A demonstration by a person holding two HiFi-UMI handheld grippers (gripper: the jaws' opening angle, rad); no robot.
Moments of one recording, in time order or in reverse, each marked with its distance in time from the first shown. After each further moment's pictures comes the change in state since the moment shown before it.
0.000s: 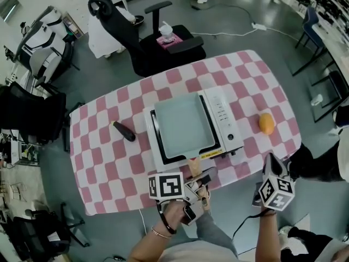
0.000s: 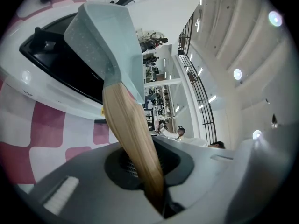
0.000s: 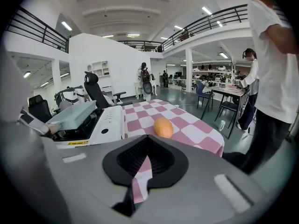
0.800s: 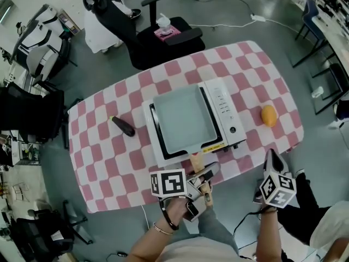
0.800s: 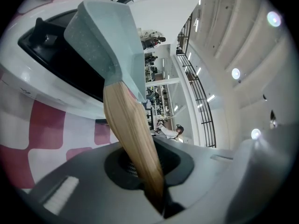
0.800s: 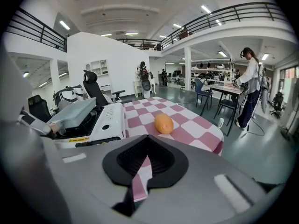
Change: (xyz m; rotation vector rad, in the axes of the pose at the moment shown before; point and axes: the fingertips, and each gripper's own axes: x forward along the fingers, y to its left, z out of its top) left arm 0.002 0.007 -0.002 0.011 0.006 -0.016; right arm -0.002 0.004 -0.012 0.010 0.020 -0.011
